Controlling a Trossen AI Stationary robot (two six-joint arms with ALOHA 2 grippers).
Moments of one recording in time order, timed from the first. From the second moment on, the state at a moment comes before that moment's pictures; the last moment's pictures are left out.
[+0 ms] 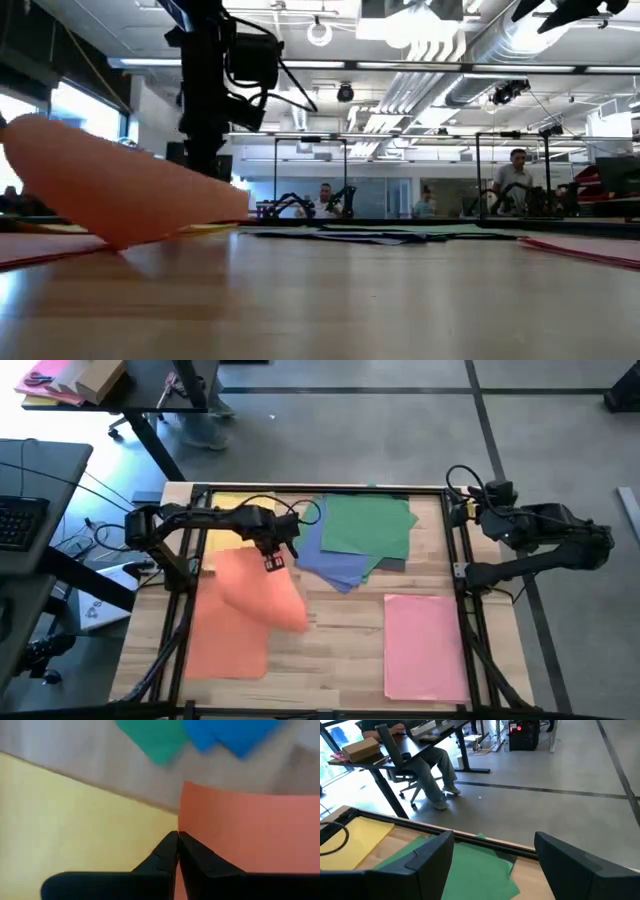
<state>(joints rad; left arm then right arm) 0.27 1.64 1.13 -0.92 -0.22 -0.07 0.06 0.73 1.20 -1.25 1.04 0.86</state>
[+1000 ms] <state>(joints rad) 0.10 1.64 1.13 -1.14 0.04 0.32 0.06 0.73 1.20 -1.26 0.98 0.87</state>
